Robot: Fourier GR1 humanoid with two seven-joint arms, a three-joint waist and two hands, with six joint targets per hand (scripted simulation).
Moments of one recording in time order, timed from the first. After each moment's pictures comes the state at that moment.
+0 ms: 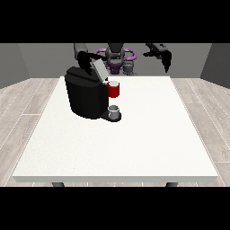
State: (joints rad) left arm -0.26 0.08 0.20 -1.38 0.01 -0.22 -0.06; right arm -0.59 -0.15 -0.08 -1.12 0.00 0.06 -0.05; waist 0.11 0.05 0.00
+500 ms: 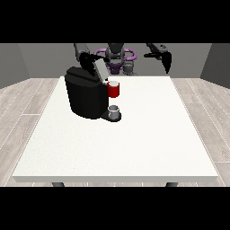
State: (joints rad) left arm -0.26 0.09 0.18 -1.39 0.02 -0.21 -0.07; right arm -0.64 -0.16 -0.08 -1.08 0.02 0.06 -0.11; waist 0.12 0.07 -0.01
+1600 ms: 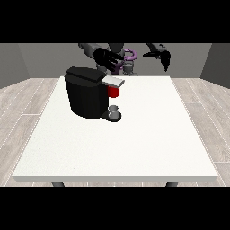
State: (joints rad) left arm -0.25 0.08 0.13 -1.39 0.02 -0.19 -0.12; right arm -0.80 -0.10 -0.01 -1.00 0.13 0.01 -0.04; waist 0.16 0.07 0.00
